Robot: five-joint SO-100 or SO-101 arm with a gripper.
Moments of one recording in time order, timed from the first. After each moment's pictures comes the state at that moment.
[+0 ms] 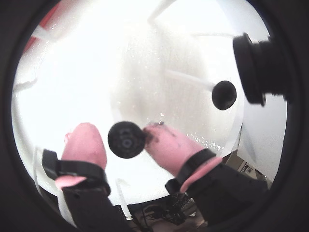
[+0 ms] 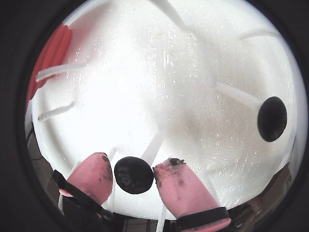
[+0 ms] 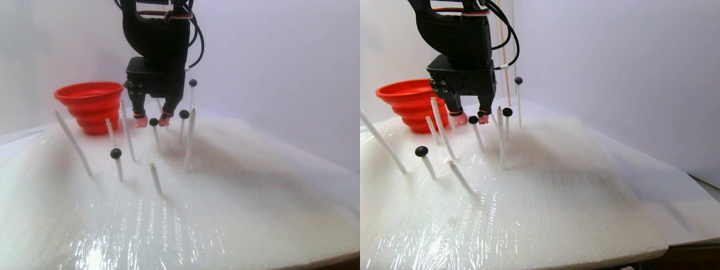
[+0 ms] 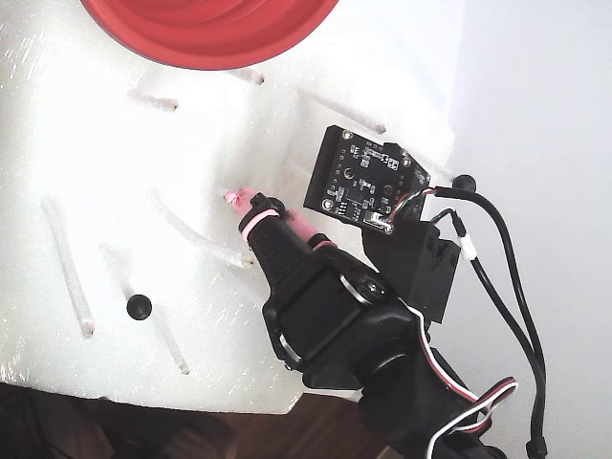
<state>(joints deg) -3.8 87.4 131.0 -18.3 -94.7</state>
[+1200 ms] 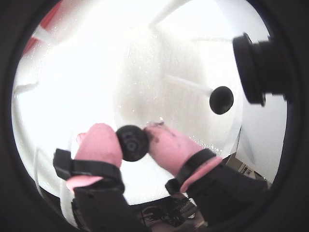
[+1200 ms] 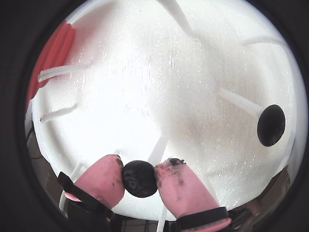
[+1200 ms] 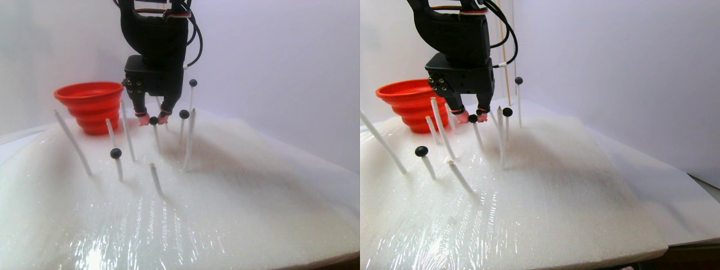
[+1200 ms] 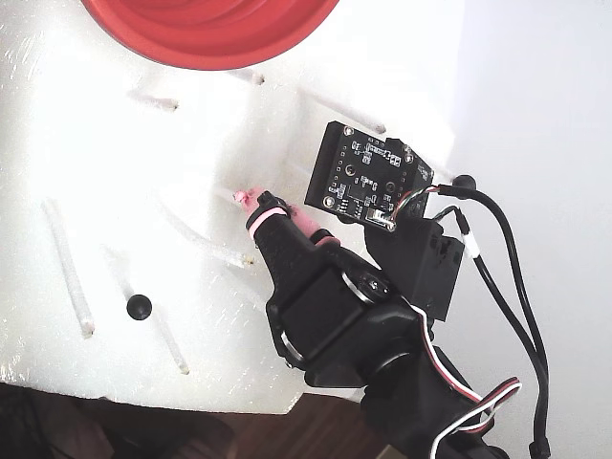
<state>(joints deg) -4.0 89.0 131.7 -18.0 -95.4</state>
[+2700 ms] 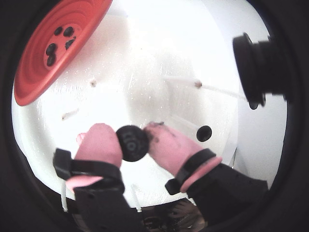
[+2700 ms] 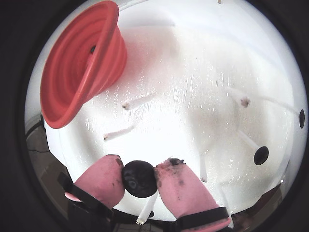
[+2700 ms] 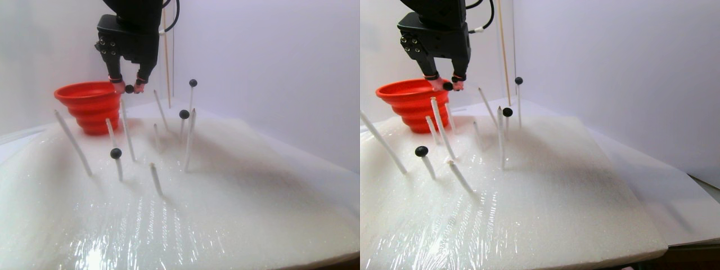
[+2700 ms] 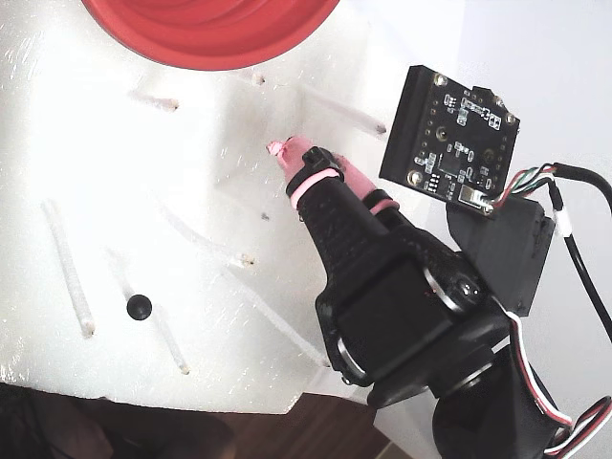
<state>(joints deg) -12.2 104.8 131.6 -9.1 -95.1</state>
